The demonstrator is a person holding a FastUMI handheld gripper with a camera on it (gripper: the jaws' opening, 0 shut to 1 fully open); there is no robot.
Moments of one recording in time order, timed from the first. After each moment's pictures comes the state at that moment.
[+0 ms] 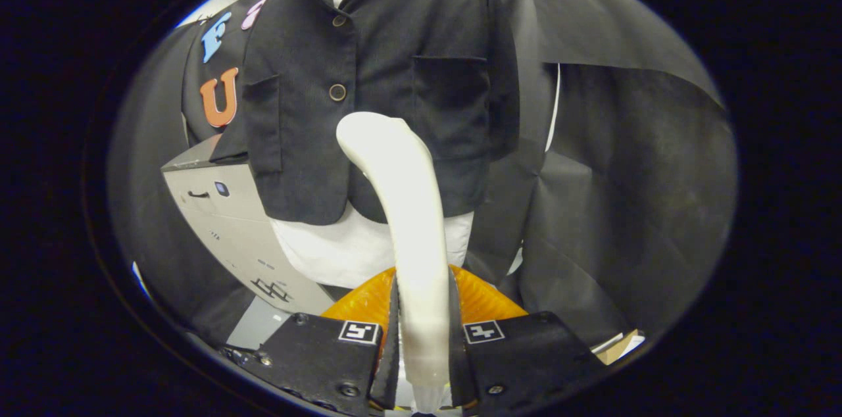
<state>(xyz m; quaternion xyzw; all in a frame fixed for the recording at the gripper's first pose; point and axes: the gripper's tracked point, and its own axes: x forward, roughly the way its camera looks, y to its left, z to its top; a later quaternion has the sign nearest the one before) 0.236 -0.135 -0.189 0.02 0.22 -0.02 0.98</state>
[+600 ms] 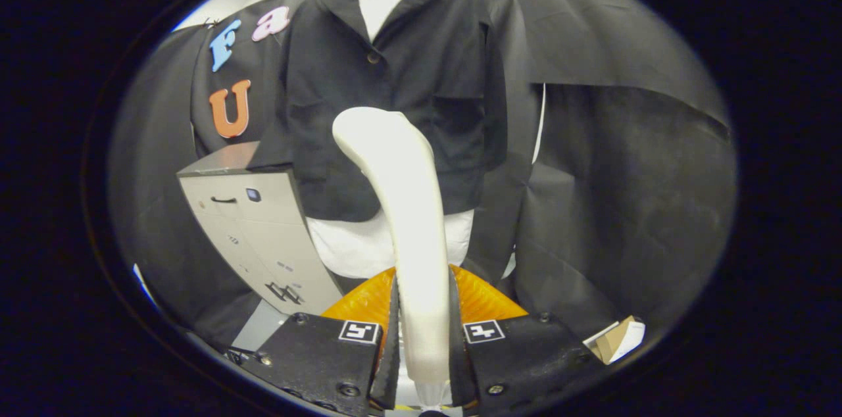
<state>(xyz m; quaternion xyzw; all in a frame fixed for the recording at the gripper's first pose) 0.119 -0.075 -0.135 0.02 0.16 -0.05 0.99</state>
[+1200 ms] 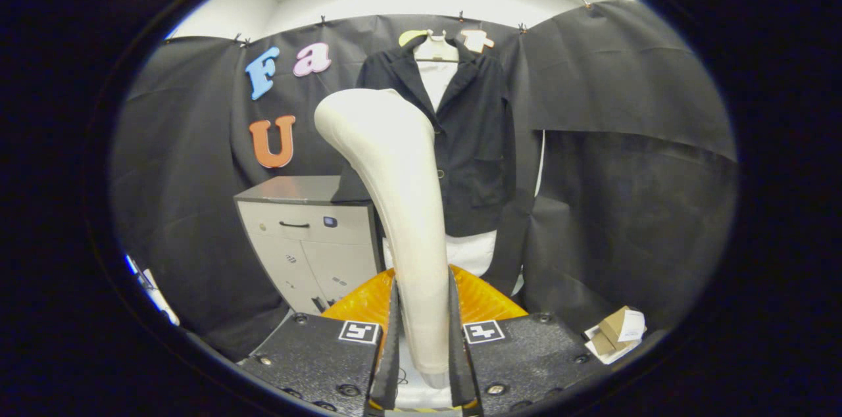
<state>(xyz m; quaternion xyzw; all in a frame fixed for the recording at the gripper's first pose) -0.034 0.044 -0.076 0.02 0.08 -0.03 1.00</state>
